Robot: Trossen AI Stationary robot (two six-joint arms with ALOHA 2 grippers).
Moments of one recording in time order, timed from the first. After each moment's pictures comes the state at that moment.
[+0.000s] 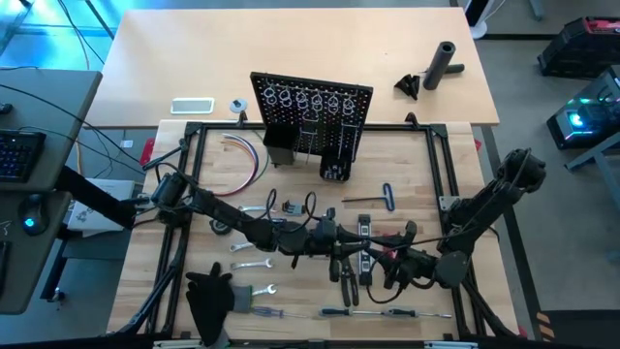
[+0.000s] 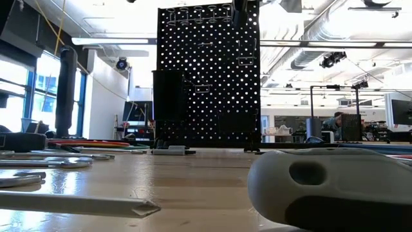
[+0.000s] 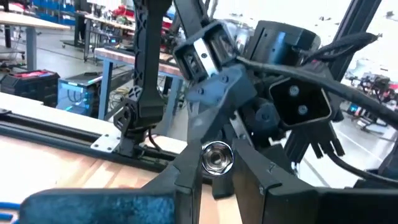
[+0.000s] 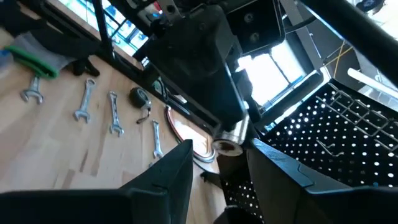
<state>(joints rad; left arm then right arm) -0.32 1.98 1.29 0.76 -0.35 -0.23 0.87 1.38 0.60 0.73 1.21 -0.72</state>
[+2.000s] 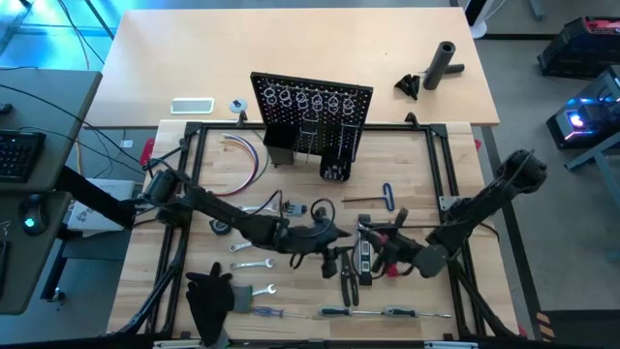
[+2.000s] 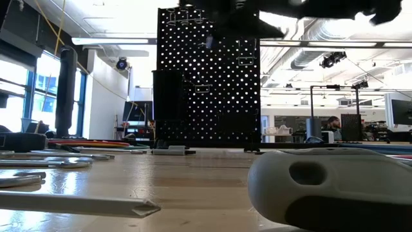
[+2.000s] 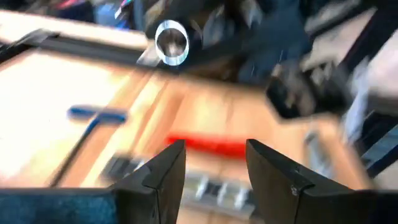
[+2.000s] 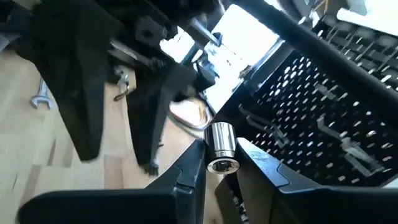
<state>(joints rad) -0.33 1.90 1.29 0.21 -0.42 -0.28 0.71 1.38 0.59 0.54 1.20 -0.40</state>
